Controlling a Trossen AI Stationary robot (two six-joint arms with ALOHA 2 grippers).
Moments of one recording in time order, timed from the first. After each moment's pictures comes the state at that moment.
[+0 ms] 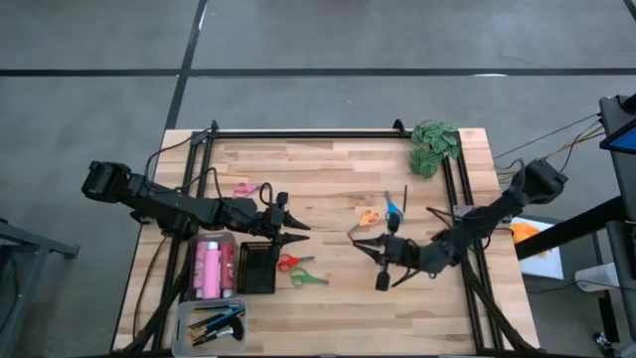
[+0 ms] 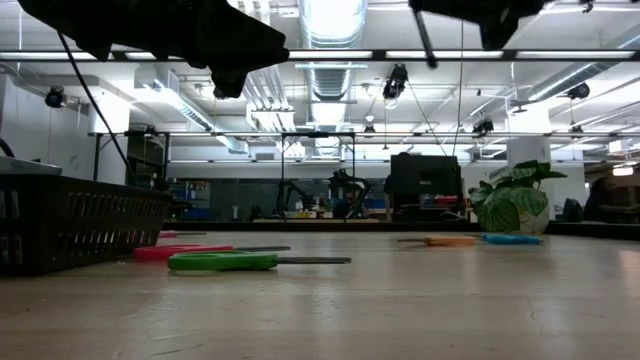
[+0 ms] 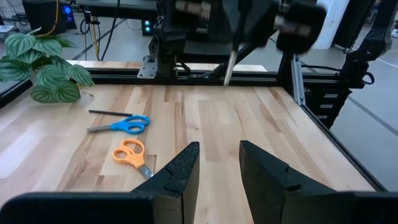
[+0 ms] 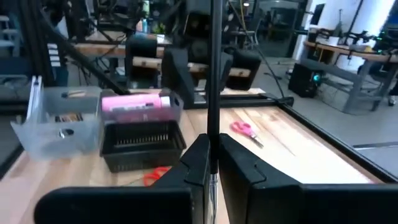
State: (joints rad) left arm -0.16 1.31 0.57 0.50 -0.03 -0.08; right arm 0.58 1.39 0.61 0.66 0.83 0.05
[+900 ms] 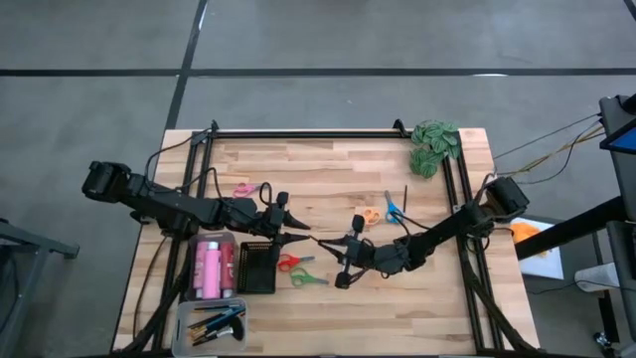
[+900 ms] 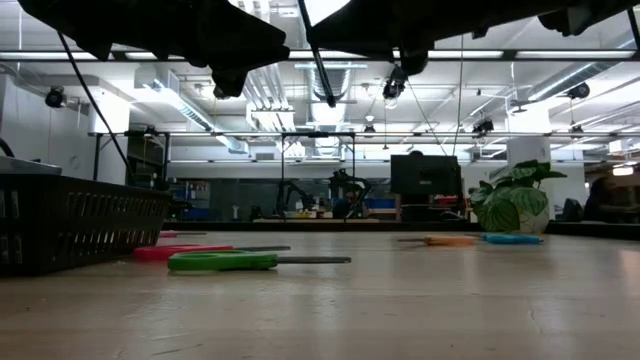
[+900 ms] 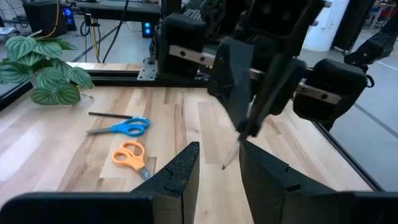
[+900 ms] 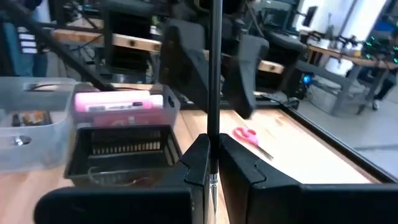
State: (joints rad) left arm -0.16 1.31 0.58 0.51 -0.03 -0.08; right arm 0.43 1.77 0.86 0.80 0.73 -0.02
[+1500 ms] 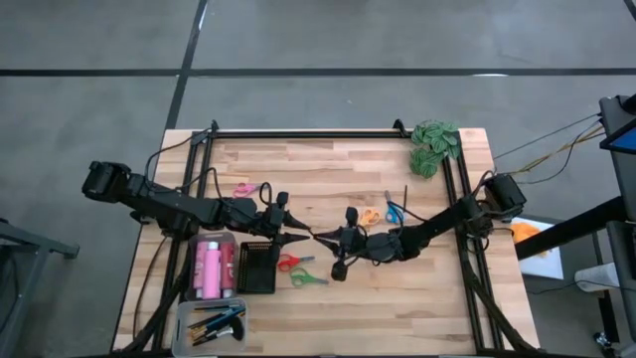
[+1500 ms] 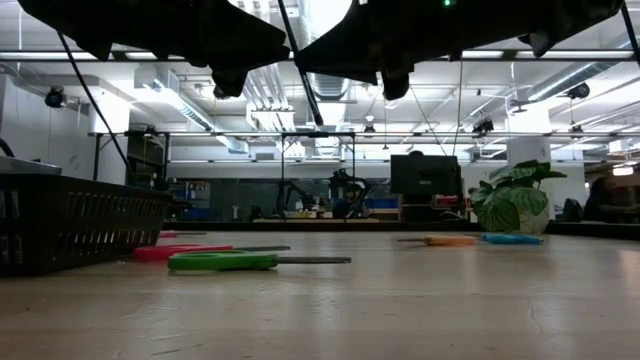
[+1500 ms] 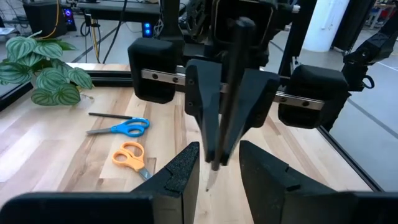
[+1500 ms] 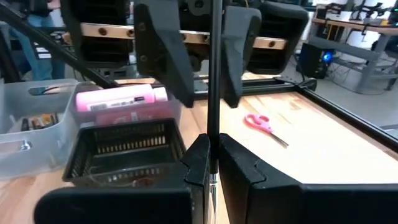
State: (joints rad) left arm -0.16 1.31 0.58 0.51 -0.03 -0.08; right arm 0.34 1.77 0.86 0.75 0.59 0.11
